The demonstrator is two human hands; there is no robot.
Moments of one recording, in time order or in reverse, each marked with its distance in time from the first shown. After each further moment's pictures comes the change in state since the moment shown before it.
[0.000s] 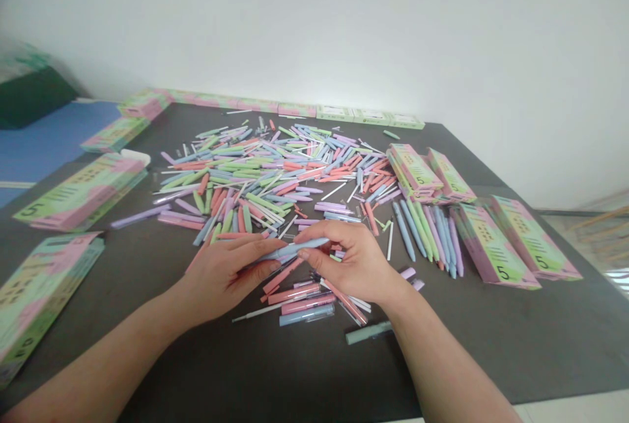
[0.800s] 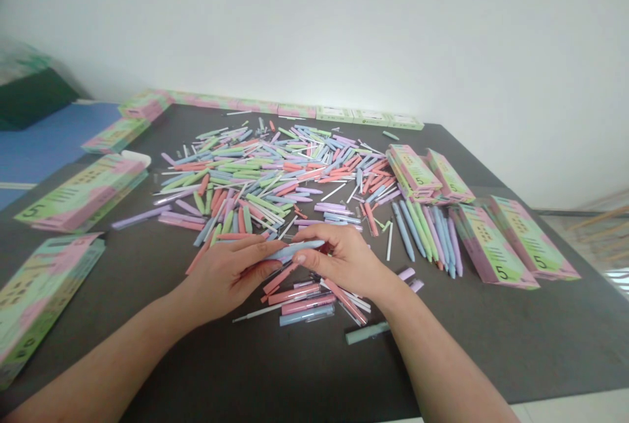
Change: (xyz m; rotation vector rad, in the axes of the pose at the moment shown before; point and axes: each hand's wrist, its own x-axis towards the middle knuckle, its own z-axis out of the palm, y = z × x) left_hand 0.000 -0.002 0.004 0.011 0.042 0.019; right_hand 0.003 0.007 -0.001 0.083 -0.189 0.147
